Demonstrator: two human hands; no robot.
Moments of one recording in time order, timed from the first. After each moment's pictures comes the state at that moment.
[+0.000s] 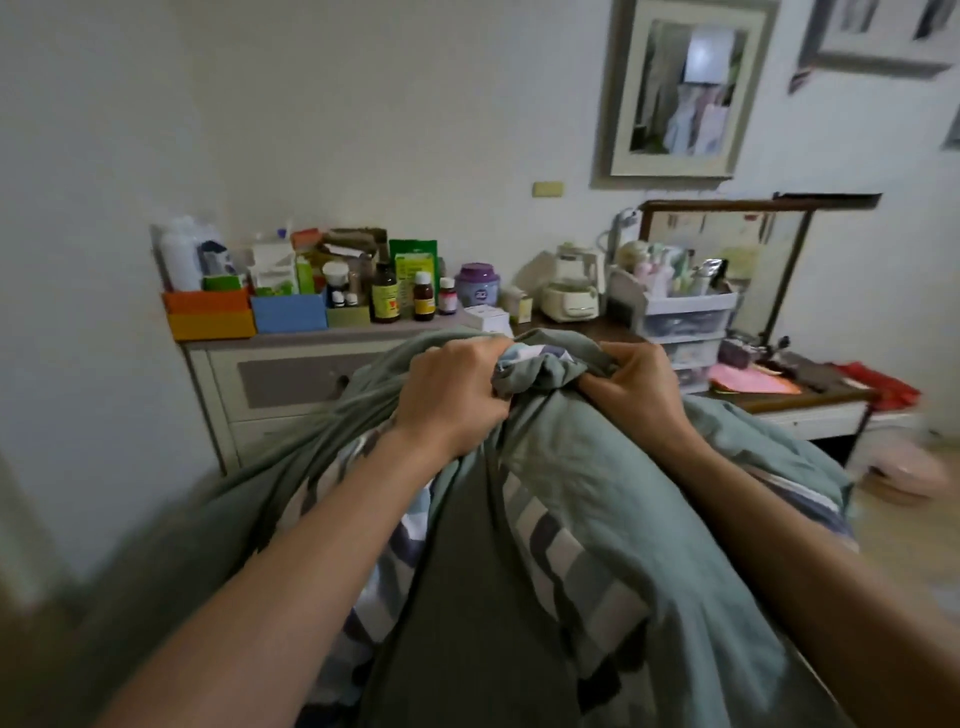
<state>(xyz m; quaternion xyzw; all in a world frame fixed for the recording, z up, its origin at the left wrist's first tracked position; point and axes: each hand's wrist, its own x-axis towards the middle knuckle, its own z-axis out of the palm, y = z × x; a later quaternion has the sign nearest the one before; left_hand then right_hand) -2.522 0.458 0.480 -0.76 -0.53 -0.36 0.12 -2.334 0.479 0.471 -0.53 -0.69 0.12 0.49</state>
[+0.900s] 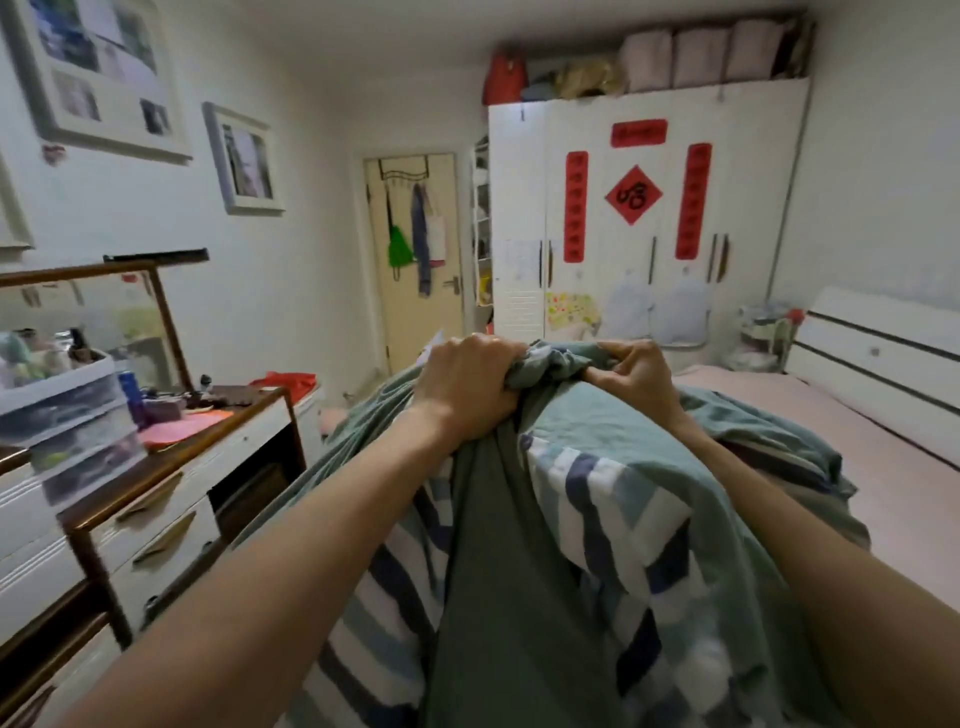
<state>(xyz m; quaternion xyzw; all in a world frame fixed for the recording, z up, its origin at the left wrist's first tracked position) -2.125 0.147 0.520 -0.93 0.06 -0.36 0.03 -2.028 -0.024 0.490 -0.78 -0.29 -0.20 0.52</state>
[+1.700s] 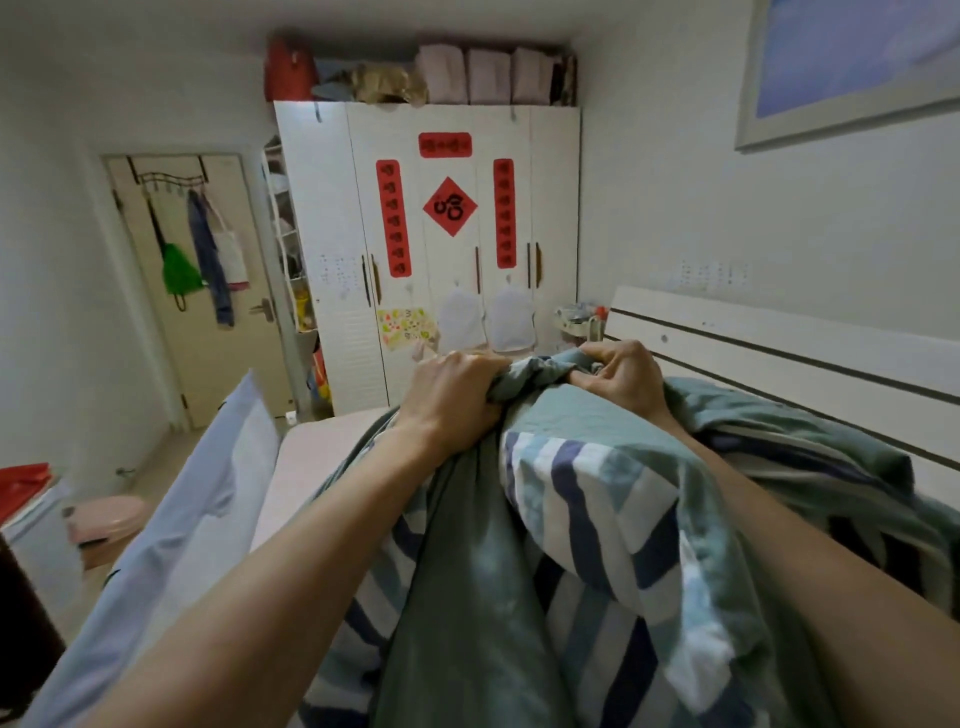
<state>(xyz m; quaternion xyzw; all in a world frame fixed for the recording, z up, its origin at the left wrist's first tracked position) -1.849 0.089 0.506 -0.90 0.25 -0.34 -0.07 -1.840 -0.109 0.491 -0.85 -0.13 -0.35 0.38</state>
